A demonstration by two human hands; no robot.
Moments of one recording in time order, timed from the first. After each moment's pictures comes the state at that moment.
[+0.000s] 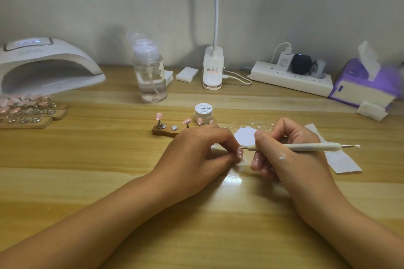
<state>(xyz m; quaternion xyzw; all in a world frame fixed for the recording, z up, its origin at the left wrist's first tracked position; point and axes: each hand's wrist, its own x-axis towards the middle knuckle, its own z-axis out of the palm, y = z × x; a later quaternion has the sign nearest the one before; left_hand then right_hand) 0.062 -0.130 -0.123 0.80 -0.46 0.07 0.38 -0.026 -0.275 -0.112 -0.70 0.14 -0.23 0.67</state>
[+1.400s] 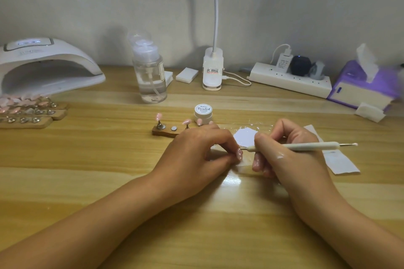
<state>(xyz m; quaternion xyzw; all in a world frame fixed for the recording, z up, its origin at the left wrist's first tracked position) 0.062 -0.131 -0.123 0.80 -0.46 0.06 0.38 -0.025 -0.275 -0.112 -0.71 0.15 -0.23 0.65</state>
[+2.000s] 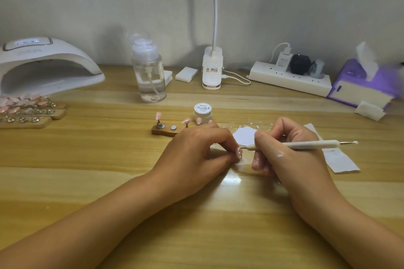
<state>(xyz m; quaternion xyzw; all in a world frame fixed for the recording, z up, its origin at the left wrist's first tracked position) 0.062 -0.130 -0.121 0.80 -0.47 0.07 0.38 -0.026 -0.276 -0.112 -0.71 0.14 -0.23 0.65</state>
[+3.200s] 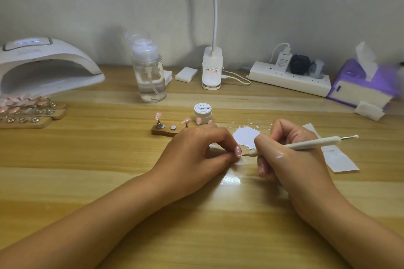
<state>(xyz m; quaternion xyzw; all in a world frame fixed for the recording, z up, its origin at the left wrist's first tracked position) 0.061 -0.130 -0.121 0.80 -0.47 0.06 0.38 -0.026 -0.277 -0.113 -0.72 0.14 -0.23 0.64</state>
